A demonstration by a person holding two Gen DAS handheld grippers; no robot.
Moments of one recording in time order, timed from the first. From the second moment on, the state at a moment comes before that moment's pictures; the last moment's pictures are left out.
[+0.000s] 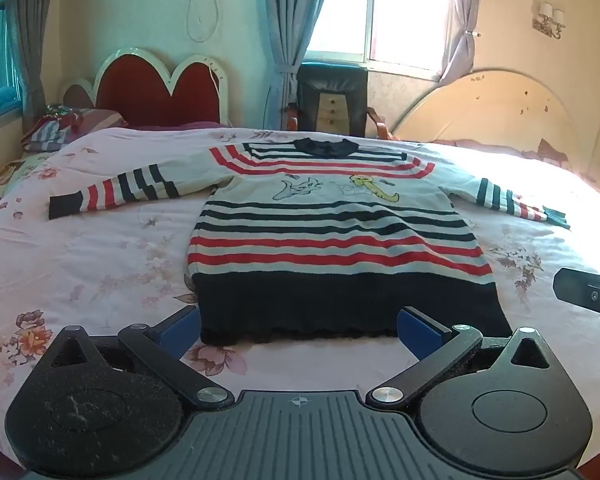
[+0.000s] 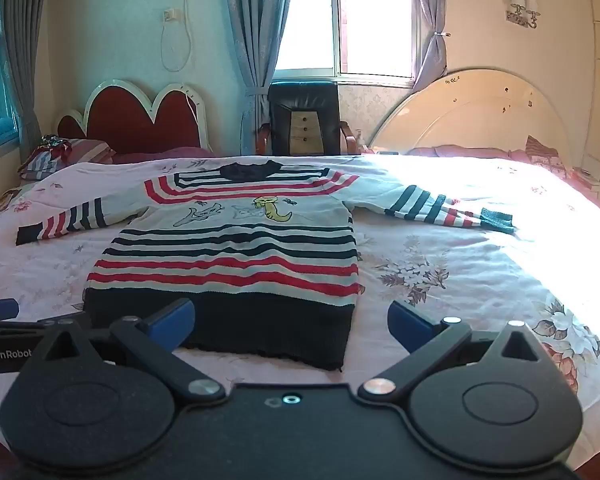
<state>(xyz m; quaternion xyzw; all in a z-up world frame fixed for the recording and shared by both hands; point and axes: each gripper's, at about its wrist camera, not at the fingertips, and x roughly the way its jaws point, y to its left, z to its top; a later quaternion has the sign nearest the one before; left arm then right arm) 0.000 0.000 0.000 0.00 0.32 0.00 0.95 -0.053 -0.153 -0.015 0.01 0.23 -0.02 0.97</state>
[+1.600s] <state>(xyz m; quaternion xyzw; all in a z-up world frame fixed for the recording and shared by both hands) 0.004 -0.003 -0.007 -0.01 0.32 0.00 0.95 -0.048 -0.150 -0.017 0.02 0.23 -0.02 0.97</state>
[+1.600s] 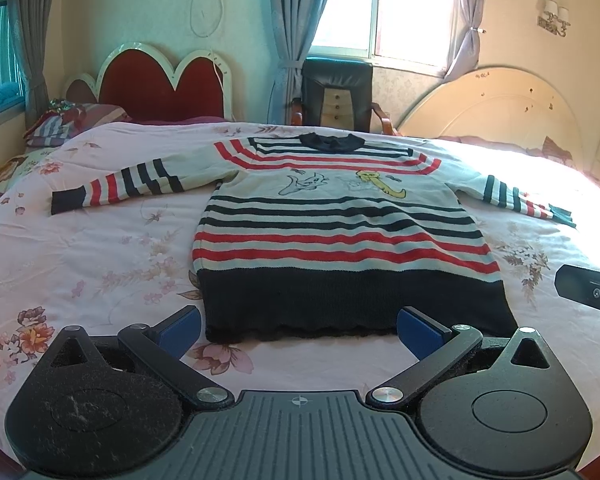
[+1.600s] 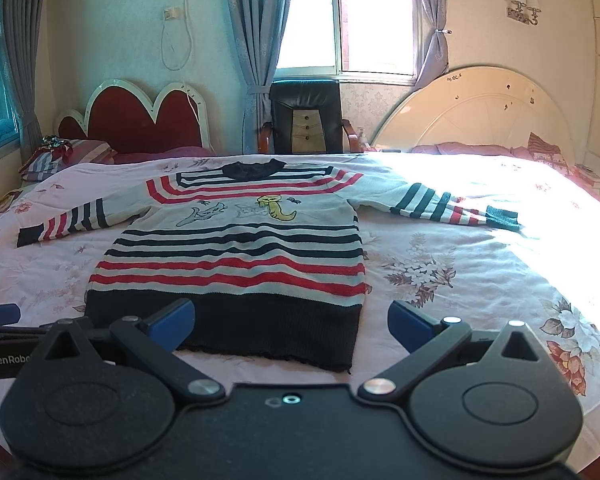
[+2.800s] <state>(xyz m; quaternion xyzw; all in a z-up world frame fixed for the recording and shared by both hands) 0.008 -0.002 -0.004 -0.01 0.33 0.00 0.95 -0.043 -0.154 -0.018 0.02 0.23 -0.02 0.97</state>
